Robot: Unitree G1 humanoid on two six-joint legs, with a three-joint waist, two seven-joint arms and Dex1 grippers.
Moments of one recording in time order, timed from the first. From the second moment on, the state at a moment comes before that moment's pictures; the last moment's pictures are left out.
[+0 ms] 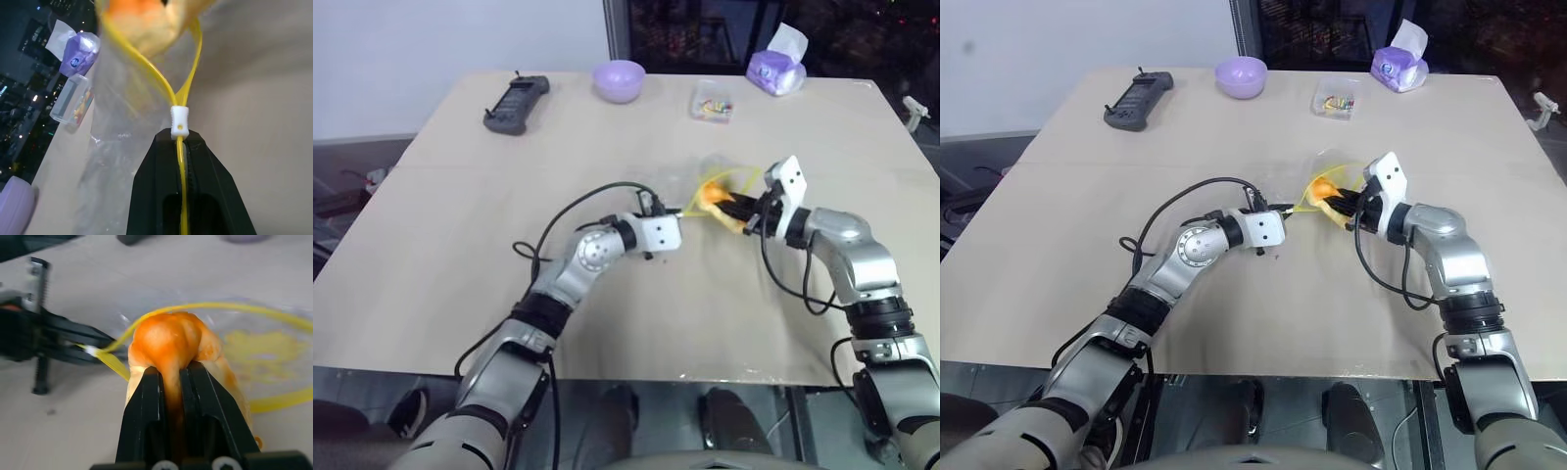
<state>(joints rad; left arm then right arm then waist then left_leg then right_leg) -0.69 0.37 -0.37 0.47 0.41 -0.36 -0.47 -0.60 -0.45 0.05 0.13 0.28 0.43 0.84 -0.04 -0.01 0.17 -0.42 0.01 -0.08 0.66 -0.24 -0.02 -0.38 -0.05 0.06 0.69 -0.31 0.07</state>
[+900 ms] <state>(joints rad) -0.76 0.37 -0.40 0.58 0.43 -0.65 -0.49 -0.69 -0.36 0.09 0.19 0.22 0.50 0.74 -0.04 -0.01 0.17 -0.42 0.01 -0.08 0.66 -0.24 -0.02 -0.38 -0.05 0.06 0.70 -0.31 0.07</state>
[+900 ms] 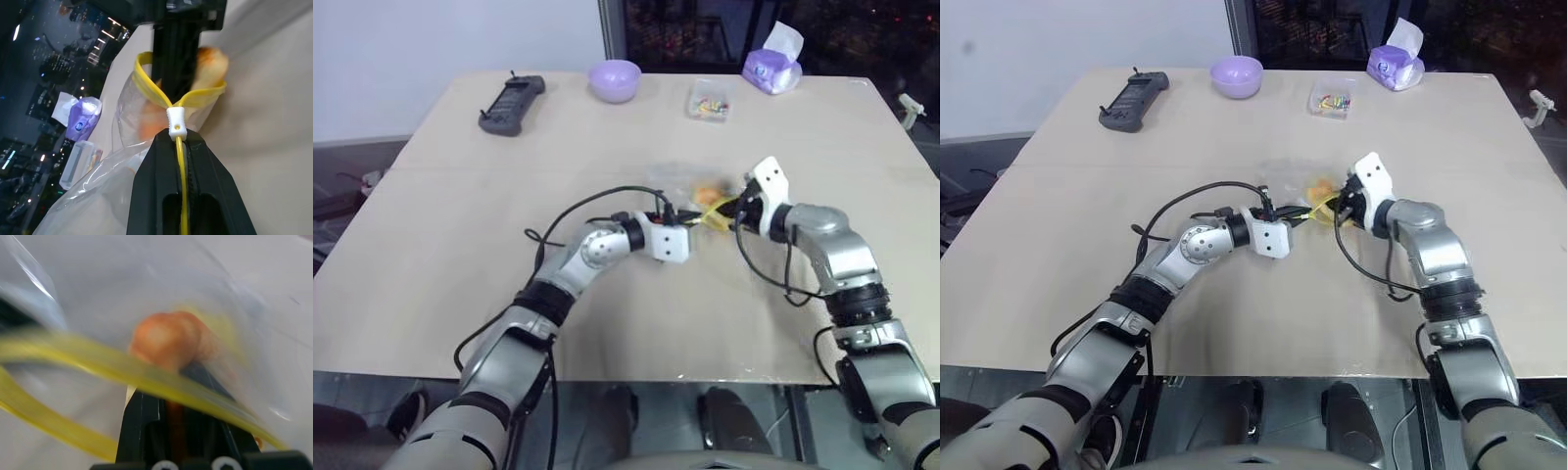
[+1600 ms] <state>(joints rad) -0.75 0.35 -0.39 0.59 0.41 -0.61 -0.48 -0.56 -0.48 -0.01 -0.03 0.37 0.67 0.78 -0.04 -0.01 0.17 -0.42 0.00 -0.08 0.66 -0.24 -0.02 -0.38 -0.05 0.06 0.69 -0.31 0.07</state>
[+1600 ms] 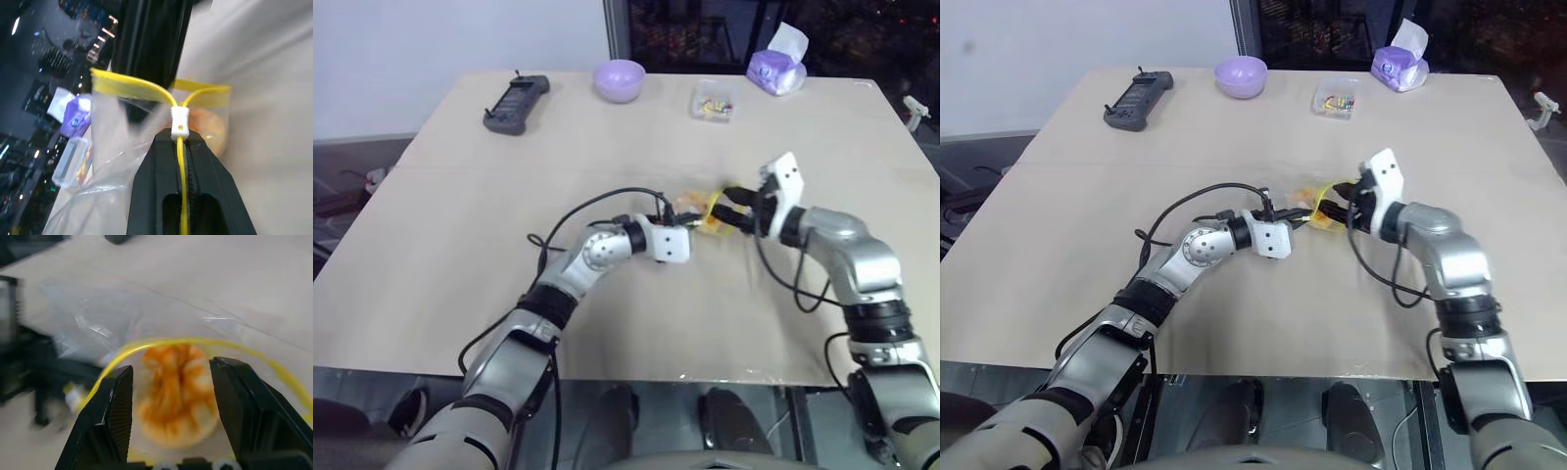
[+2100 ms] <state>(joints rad) -0.73 0.35 -0.38 0.59 0.39 -0.59 -0.48 -0.56 -0.67 0.18 0.32 -0.09 0.10 0.70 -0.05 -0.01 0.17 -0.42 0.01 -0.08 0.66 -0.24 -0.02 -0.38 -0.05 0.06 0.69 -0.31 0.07</state>
